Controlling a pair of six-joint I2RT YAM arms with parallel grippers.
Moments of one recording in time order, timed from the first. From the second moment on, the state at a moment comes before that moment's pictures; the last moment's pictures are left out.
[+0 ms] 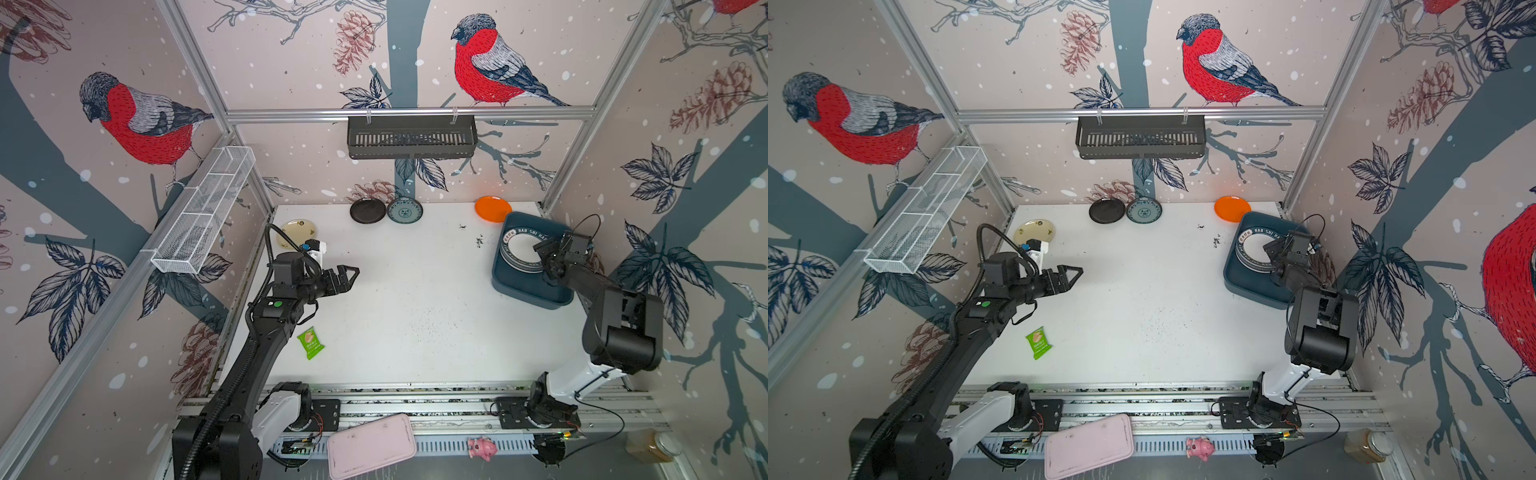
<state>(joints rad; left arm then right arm) -0.07 1.00 0.73 -0.31 0.56 -0.39 -0.29 1.65 0.95 0.03 -0.07 0.83</state>
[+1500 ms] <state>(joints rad) 0.25 1.45 0.73 -0.08 0.47 -0.79 0.87 1.52 0.76 0.58 0.33 0.86</state>
